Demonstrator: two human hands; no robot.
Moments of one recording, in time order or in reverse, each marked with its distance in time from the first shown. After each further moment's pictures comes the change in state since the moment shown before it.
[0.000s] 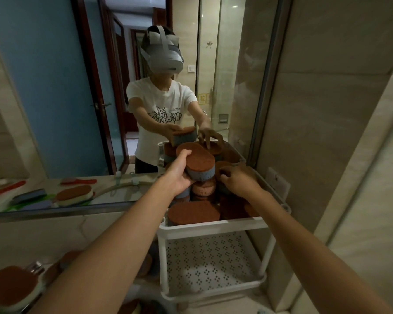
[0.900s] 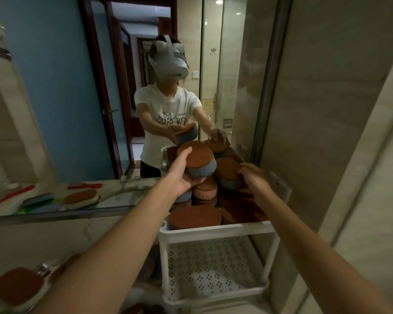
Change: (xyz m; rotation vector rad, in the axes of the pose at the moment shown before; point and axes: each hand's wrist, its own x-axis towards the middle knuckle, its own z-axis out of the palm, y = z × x) left_hand -0.005 0.005 0.005 0.033 0.013 0.039; right_hand 0.006 0.011 -0.017 0.925 0.143 0.410
